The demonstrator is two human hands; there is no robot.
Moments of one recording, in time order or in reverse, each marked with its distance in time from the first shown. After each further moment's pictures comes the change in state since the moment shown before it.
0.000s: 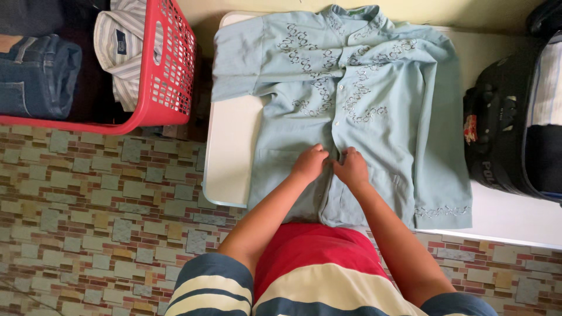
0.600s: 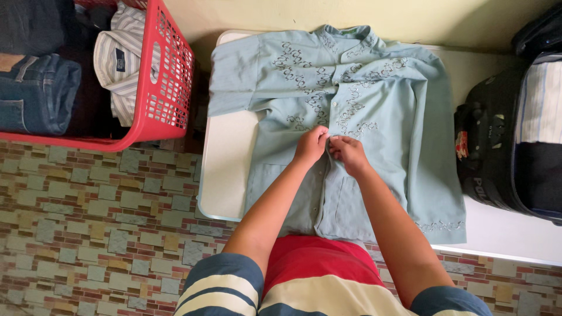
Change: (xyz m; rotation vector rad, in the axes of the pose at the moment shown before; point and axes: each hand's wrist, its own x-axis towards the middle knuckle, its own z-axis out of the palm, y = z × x) left_hand 0.096 -0.006 -0.004 -0.354 0.263 -0.209; right_hand 0.098 -0.008 -0.025 1.176 -0.337 0.464
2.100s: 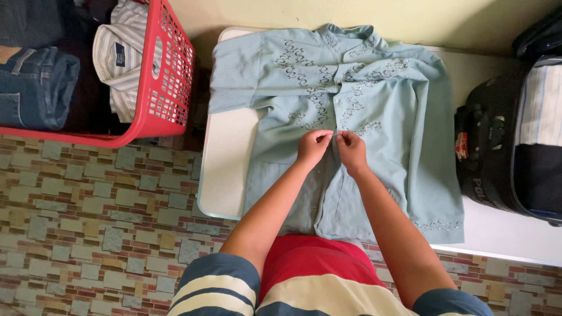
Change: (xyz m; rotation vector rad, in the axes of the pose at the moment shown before) left_hand -0.012 0.009 0.000 -0.239 0.063 -0.158; right_hand -0.001 0.010 0.009 -0.342 0.218 -0.289
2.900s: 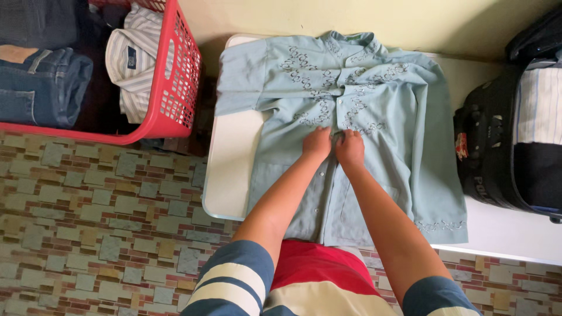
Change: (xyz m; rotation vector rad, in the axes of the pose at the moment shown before) left_hand 0.036 -0.035 0.010 0.777 -0.166 0.103; right_hand 0.016 0.015 0.021 -0.784 0.276 -0.378
